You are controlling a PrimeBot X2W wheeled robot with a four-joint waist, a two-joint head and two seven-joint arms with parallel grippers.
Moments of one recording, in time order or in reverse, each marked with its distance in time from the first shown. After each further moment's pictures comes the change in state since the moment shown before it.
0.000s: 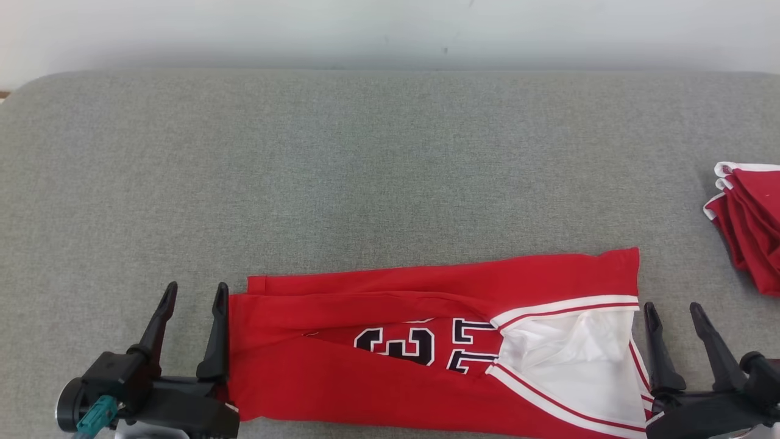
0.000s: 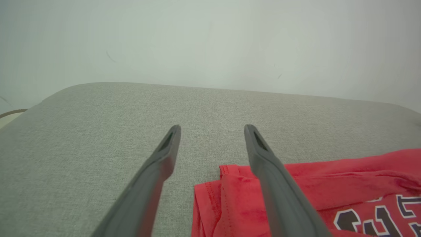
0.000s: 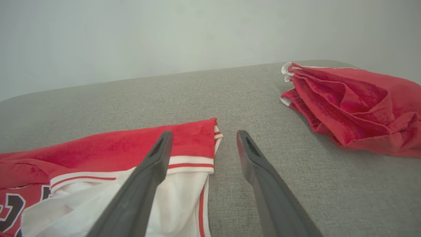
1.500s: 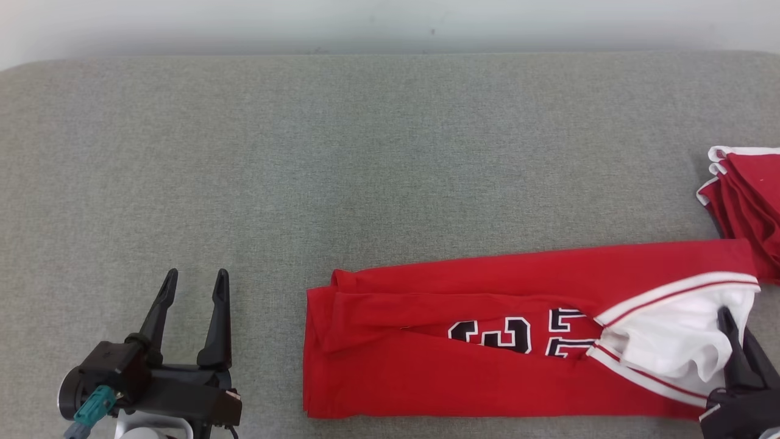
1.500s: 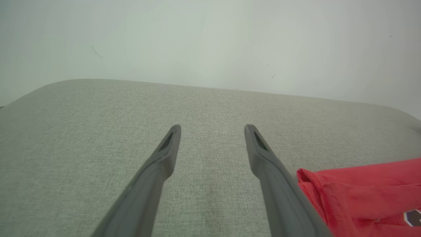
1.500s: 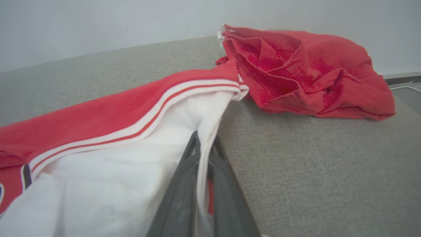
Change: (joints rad) left arm -0.027 -0.031 0.024 0.007 0.009 -0.023 0.000; right arm -0.069 -0.183 0.033 0.257 0.182 0.000 -0.084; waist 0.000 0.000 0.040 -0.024
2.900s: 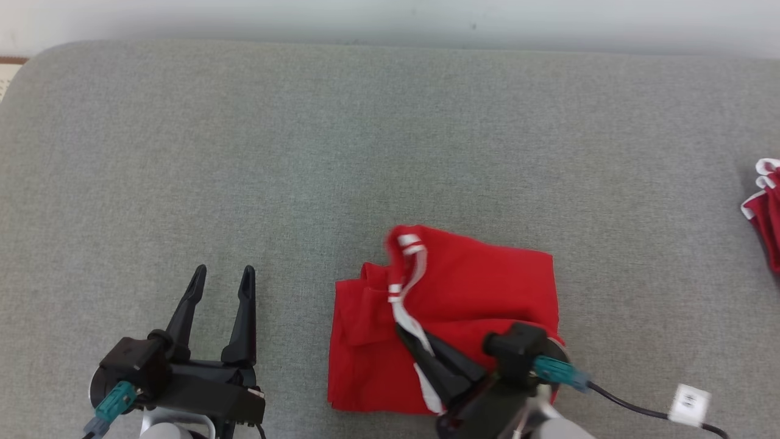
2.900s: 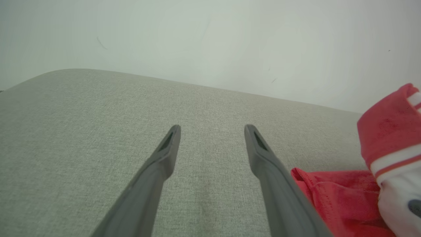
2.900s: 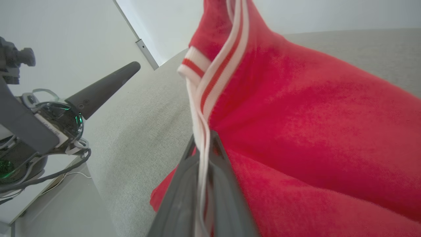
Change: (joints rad) left arm -0.009 -0.071 0.016 0.018 0.007 -0.067 0.000; right arm -0.209 0.198 0.662 -0.229 -0.008 0.000 0.210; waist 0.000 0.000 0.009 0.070
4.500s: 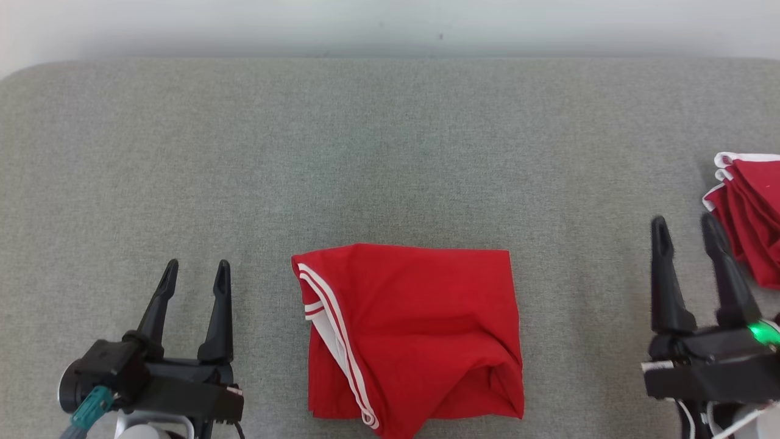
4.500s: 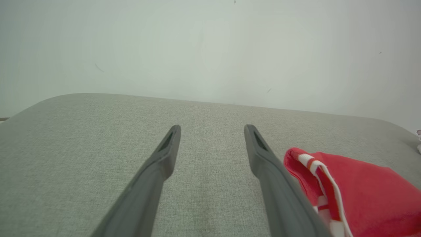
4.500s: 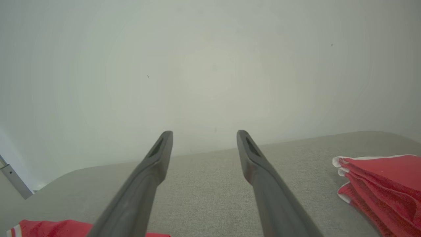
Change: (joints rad) left arm 0.015 0.024 0.047 -0.043 0.048 0.014 0.000; right arm 0.185 -0.006 -0.643 -0.255 -0.085 0.000 -0.176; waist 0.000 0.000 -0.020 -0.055
